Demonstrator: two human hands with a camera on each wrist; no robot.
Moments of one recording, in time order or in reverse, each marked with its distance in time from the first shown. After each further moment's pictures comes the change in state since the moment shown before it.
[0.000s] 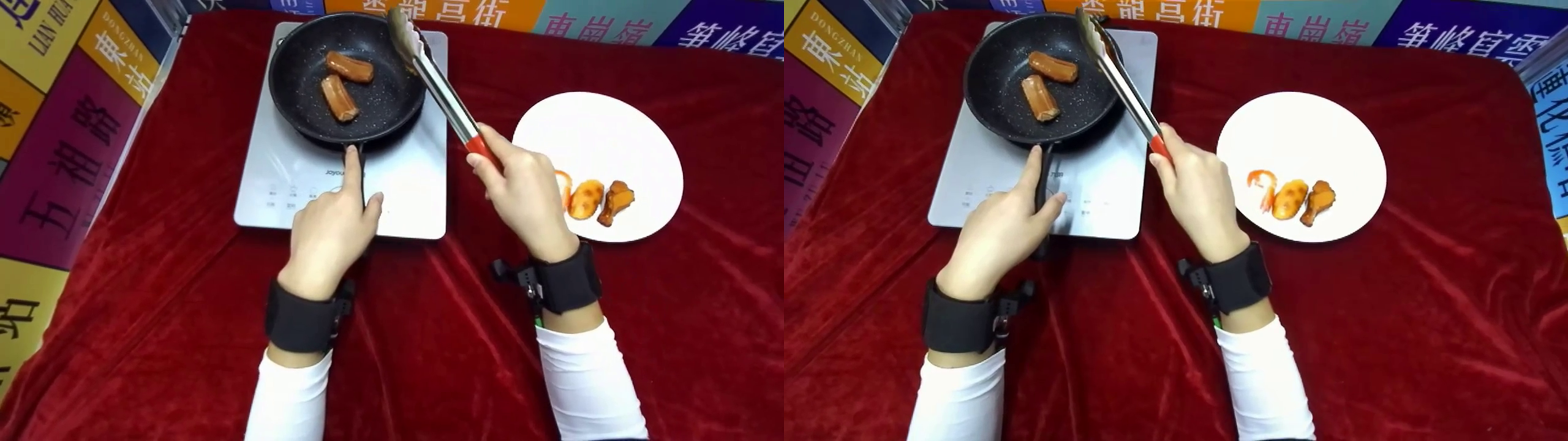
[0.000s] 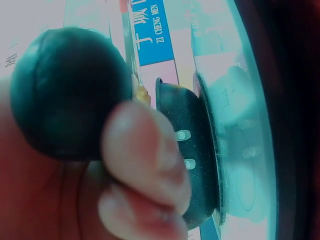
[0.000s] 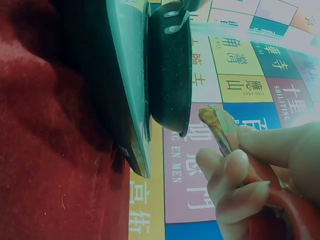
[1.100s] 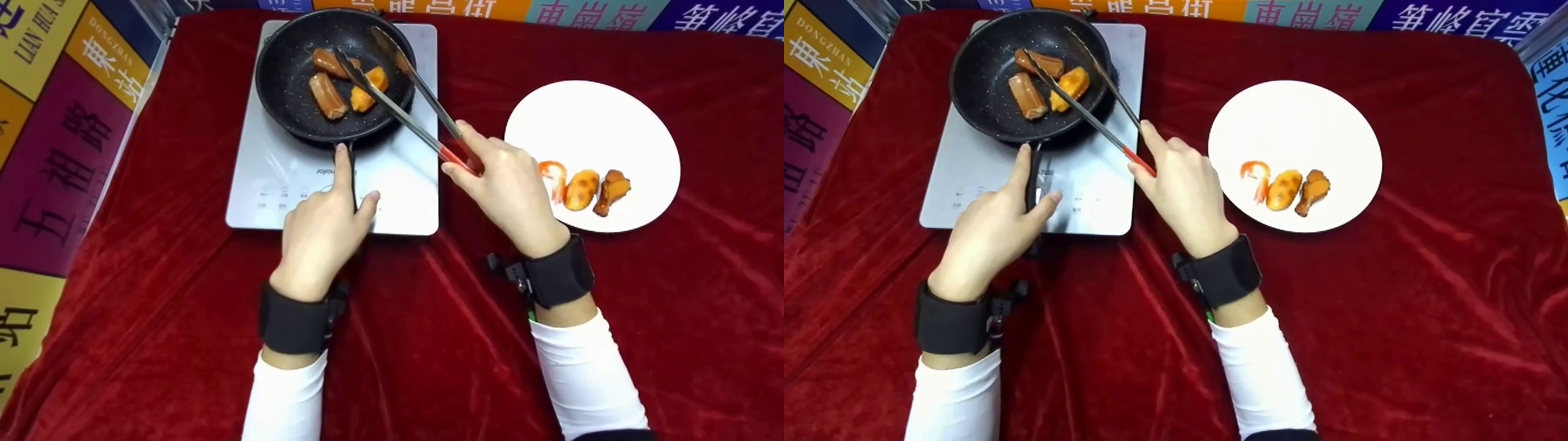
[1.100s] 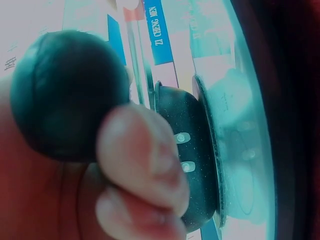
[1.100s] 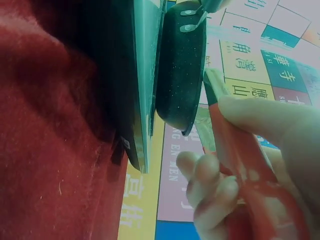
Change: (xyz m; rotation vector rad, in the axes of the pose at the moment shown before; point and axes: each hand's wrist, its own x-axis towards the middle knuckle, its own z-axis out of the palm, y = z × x) left_hand 0.001 0.004 0.000 0.008 -0.025 -0.017; right_hand -0.003 0.002 0.005 -0.151 -0.078 -0.034
